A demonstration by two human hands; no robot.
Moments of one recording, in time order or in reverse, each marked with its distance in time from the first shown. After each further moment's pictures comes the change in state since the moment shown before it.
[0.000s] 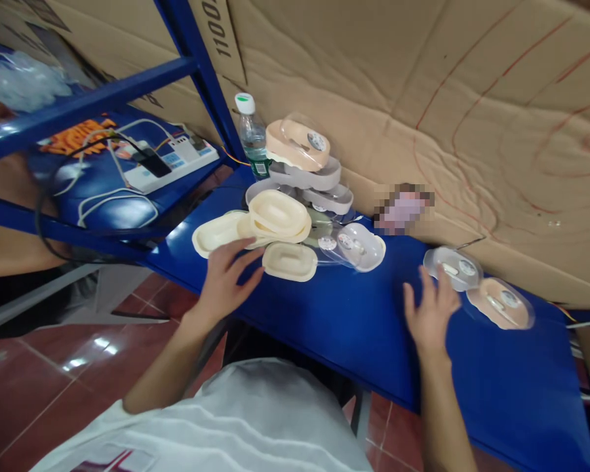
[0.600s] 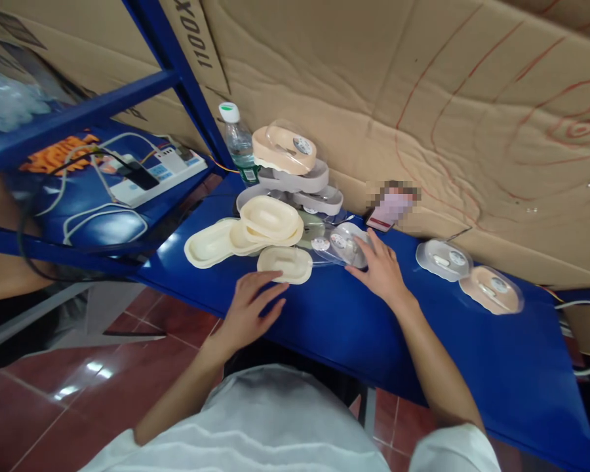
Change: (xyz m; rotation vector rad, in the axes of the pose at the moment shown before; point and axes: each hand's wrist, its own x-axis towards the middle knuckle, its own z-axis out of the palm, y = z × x) left_hand -0.016 0.047 0.015 -0.145 -0.063 0.110; right_hand 0.086 -0.065 0.028 0.134 -0.392 -0.255
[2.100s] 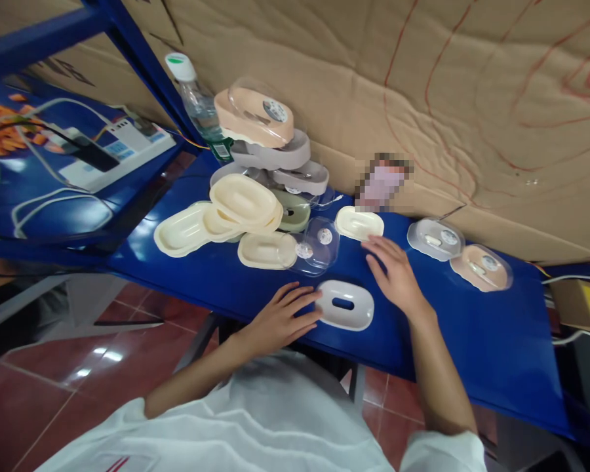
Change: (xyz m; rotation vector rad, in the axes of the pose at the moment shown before) left_hand -0.006 0.058 0.051 -0.129 -0.409 0.217; right_hand -0.061 0.013 -0.033 0.334 0.000 0.032
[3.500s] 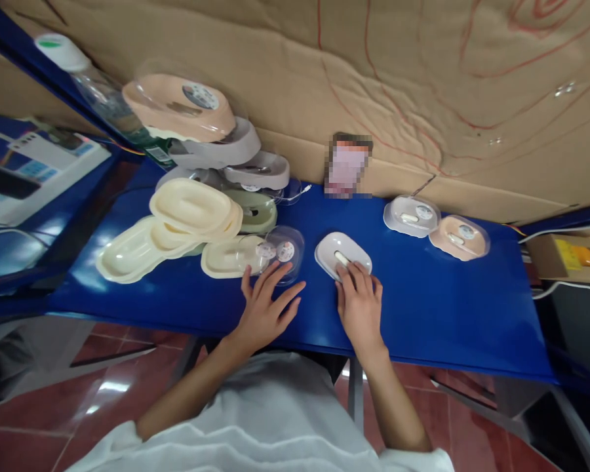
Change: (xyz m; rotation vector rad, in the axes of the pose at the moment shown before) left_hand 0.029 -0.002 0.015 0.095 0.222 -0.190; right_hand -0.072 -0.056 0.061 -0.293 0.176 0.272
